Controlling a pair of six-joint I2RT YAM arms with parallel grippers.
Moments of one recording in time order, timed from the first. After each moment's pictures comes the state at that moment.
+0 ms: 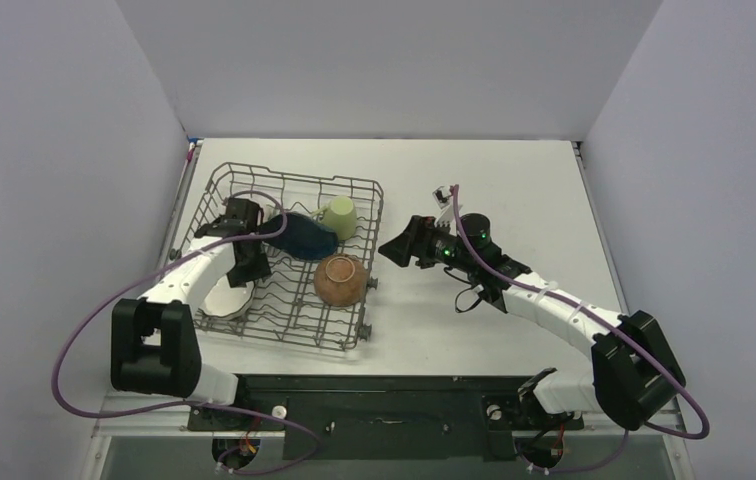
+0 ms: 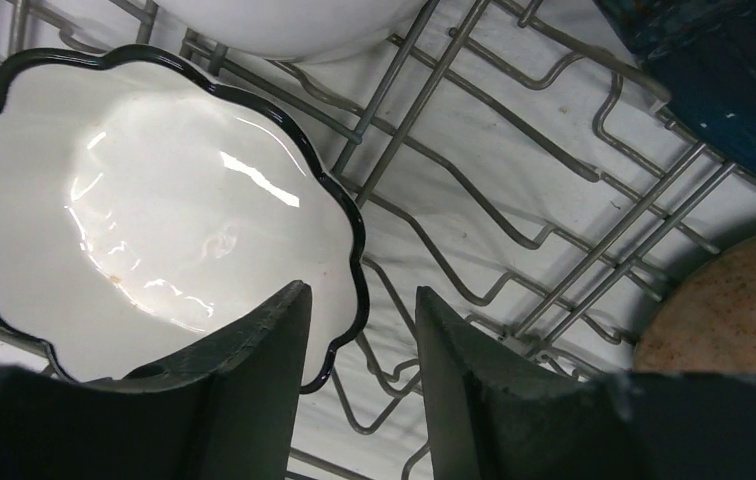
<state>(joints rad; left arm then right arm) -0.12 1.44 0.97 -0.76 -0.24 -0.44 0.58 1.30 0.73 0.27 -0.35 0.64</state>
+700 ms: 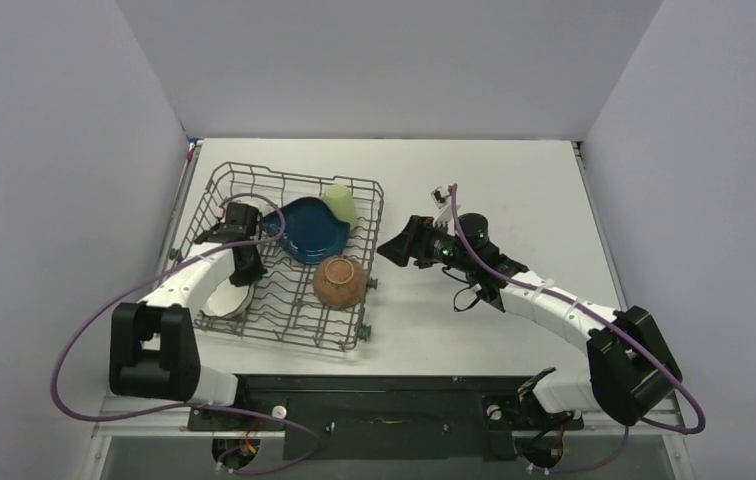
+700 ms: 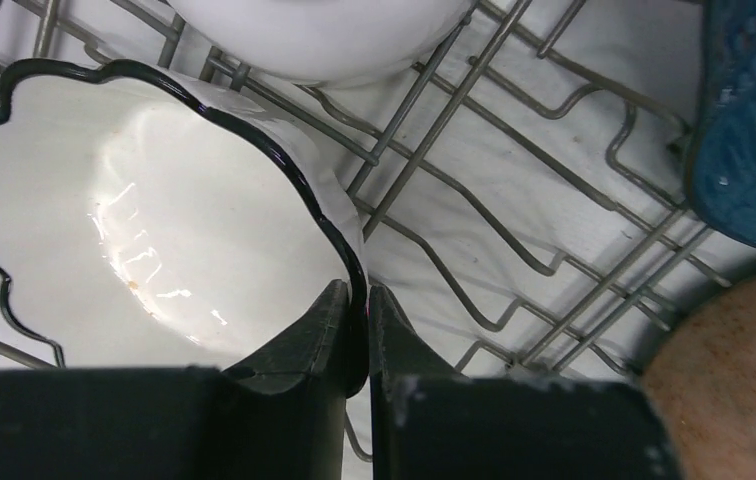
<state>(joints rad) -0.12 1.45 0.90 -0.67 -0.27 -0.46 0.58 1.33 0.73 0.30 -0.36 0.66</state>
